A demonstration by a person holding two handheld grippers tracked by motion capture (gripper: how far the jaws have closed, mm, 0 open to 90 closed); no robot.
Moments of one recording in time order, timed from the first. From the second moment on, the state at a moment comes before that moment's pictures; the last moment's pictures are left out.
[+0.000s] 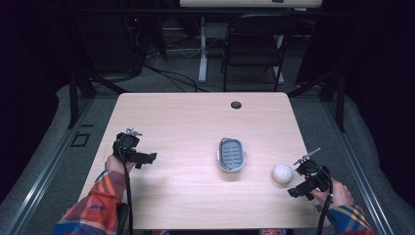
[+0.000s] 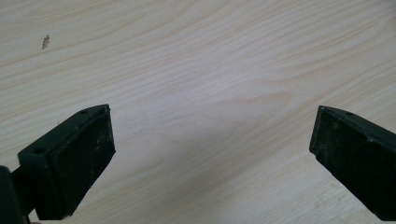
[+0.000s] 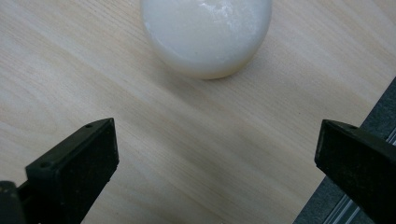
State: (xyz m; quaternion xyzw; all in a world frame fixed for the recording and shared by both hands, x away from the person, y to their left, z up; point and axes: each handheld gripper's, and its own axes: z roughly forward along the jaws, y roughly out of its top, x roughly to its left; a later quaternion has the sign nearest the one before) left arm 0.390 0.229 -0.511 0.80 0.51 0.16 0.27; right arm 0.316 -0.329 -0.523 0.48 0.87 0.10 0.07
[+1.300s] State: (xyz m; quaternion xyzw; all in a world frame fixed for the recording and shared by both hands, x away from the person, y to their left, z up) left arm 0.391 0.233 -0.511 0.81 0.51 0.15 0.26; right arm 0.326 -0.325 -0.522 0.46 0.88 0.08 0.05
